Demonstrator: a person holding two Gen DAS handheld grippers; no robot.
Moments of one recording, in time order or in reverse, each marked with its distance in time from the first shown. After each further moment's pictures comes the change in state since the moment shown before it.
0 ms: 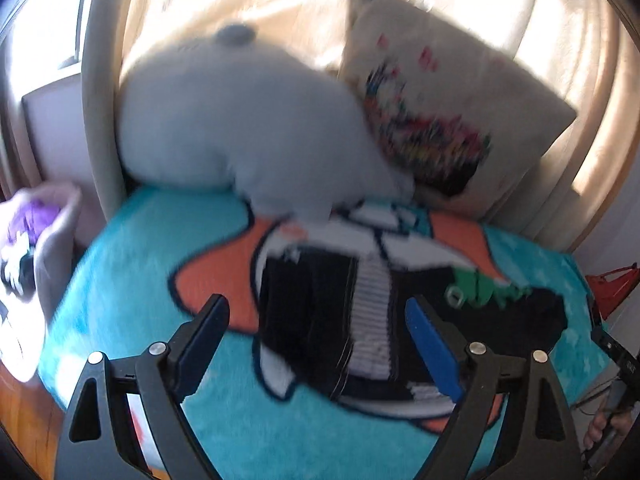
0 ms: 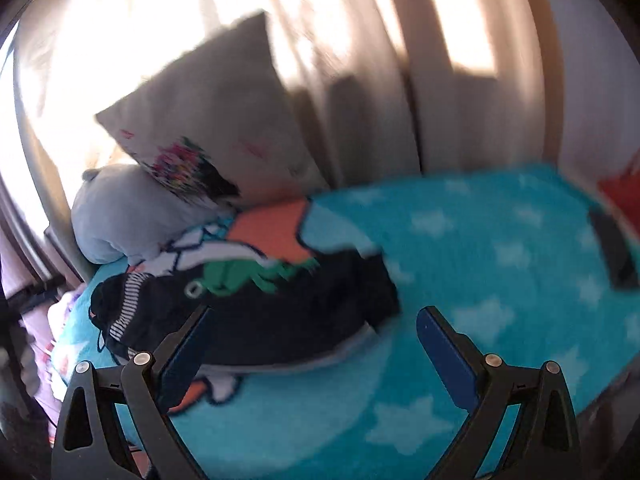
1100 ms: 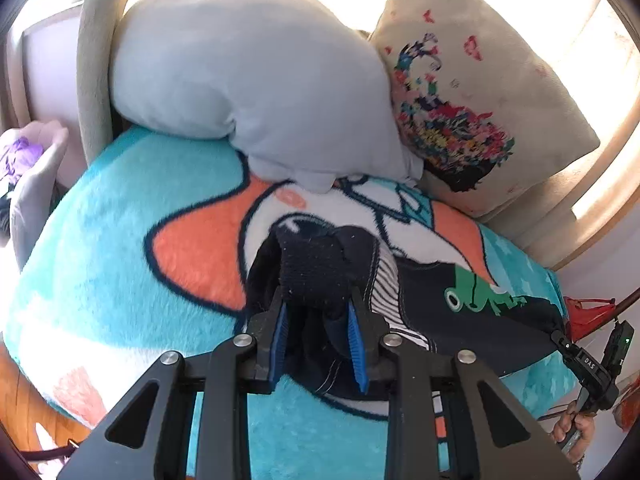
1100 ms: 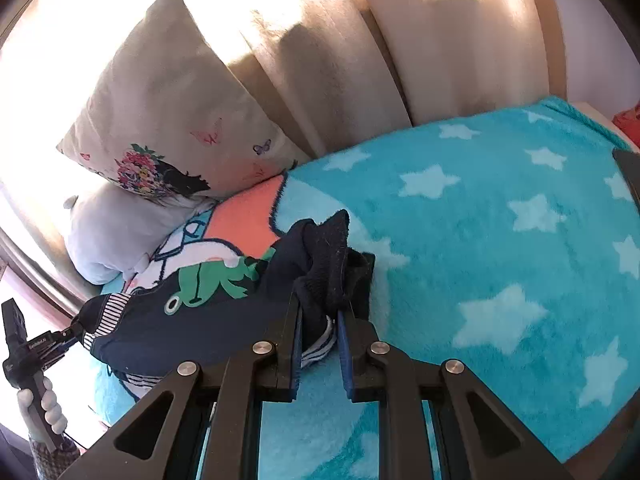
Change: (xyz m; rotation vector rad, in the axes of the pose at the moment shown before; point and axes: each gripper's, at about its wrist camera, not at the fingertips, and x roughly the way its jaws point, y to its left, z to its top) left arm 0.028 0.027 0.038 -0.040 0.107 -0.092; right arm 0.038 -0.045 0.014 0.106 0.089 0.068
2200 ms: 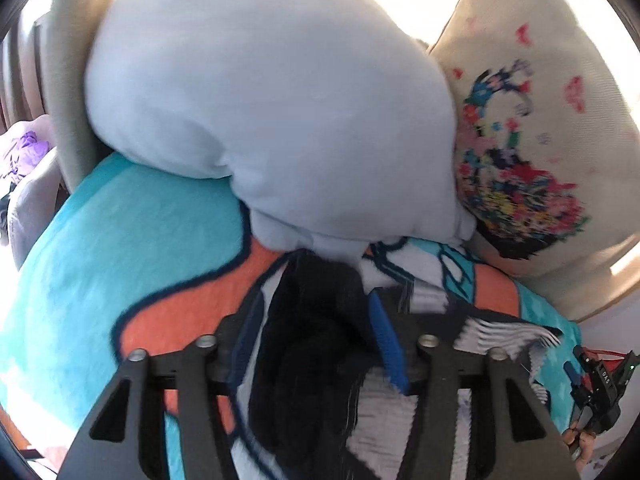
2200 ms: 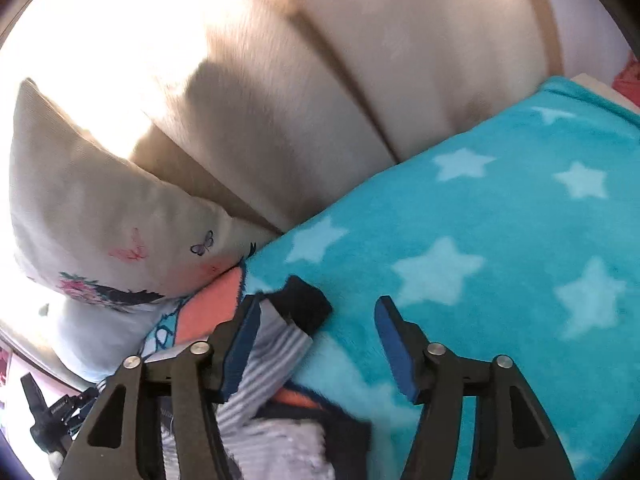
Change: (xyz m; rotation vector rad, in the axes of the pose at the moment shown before) left arm 0.062 0.012 0.062 -0.107 -0.012 0.081; right arm 0.066 -0.050 0.080 0.227 -0.072 -0.007
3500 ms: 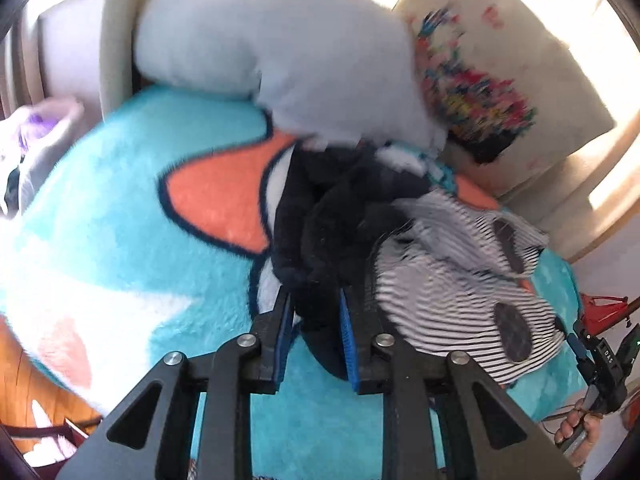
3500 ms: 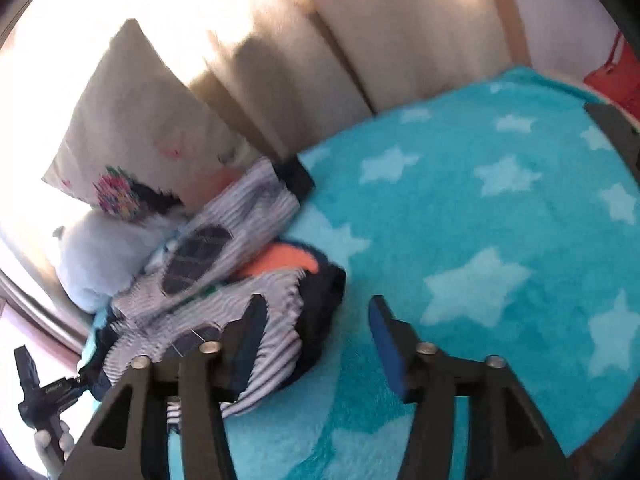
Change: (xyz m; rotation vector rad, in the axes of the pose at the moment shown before) left arm -0.062 0.023 -0.106 0.072 0.011 -0.052; right arm -0.081 -0.018 -0.097 -0.111 -0.017 -0.004
